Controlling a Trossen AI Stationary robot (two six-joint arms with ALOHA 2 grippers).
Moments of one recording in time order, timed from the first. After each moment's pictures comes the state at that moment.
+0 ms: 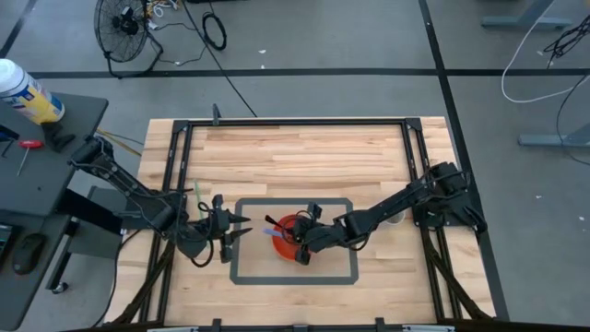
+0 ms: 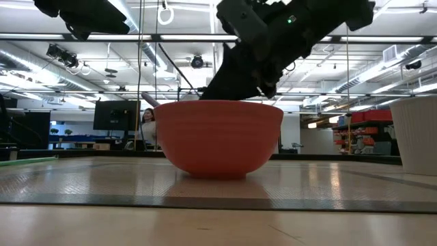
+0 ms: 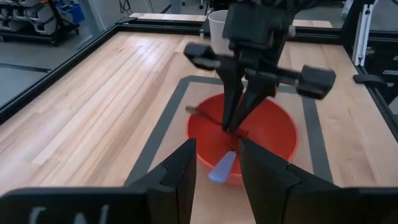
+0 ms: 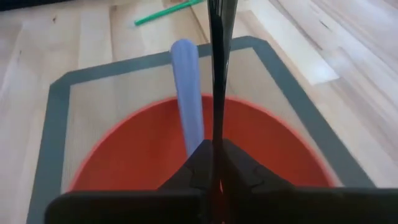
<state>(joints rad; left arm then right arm) -0.68 1.10 0.65 -0.13 -0.84 -0.46 0.35 1.90 1.12 0.09 0.46 0.41</state>
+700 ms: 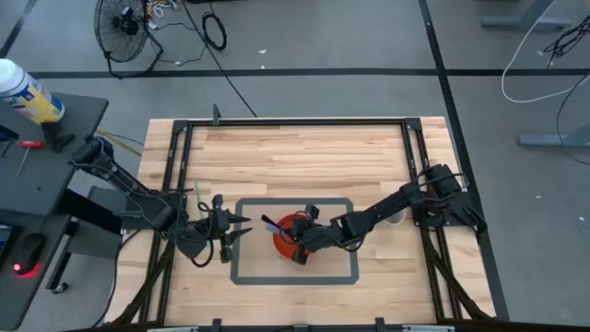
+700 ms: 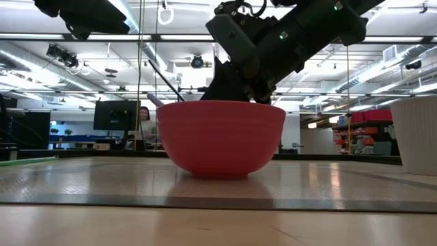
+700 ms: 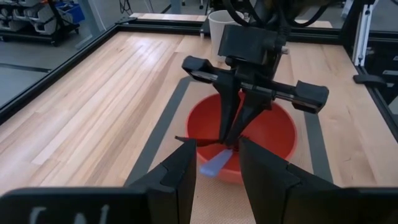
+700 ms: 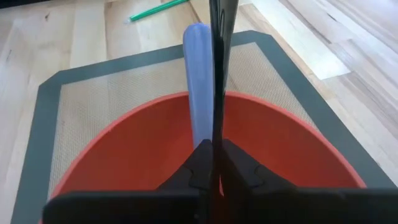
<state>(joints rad) -0.68 1.10 0.65 -0.12 -0.84 -0.46 0.34 1.96 1.12 0.15 0.45 0.42</state>
